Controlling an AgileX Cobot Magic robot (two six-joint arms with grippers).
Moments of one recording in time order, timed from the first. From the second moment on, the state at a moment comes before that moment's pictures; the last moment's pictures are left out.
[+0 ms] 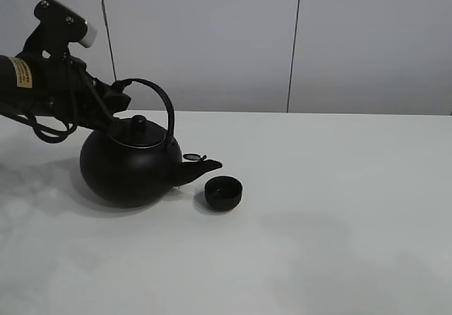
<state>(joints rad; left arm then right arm) -0.26 1.88 -0.84 0.52 -0.60 0.01 -0.07 0.02 -0.47 0.06 1.08 -0.08</state>
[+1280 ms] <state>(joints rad) -0.31 1.88 -0.91 0.55 -0.49 0.02 -0.07 0.02 -0.47 0.06 1.08 -0.08</state>
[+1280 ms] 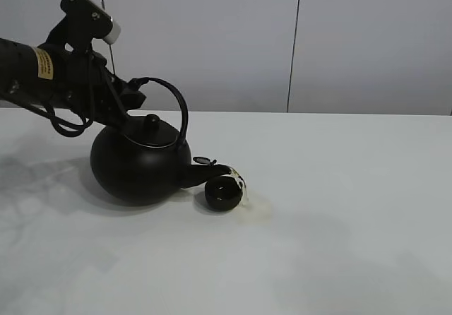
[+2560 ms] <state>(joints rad) -0.11 1.88 -0.58 0.54 -1.00 -0.21 -0.07 0.02 -0.47 0.06 1.08 -0.08</state>
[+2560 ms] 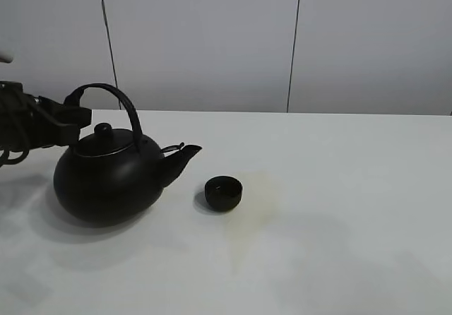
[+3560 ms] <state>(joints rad) -0.11 1.93 -0.54 0.45 -1.08 -0.10 -0.07 0.02 -0.47 0.06 1.08 -0.08</state>
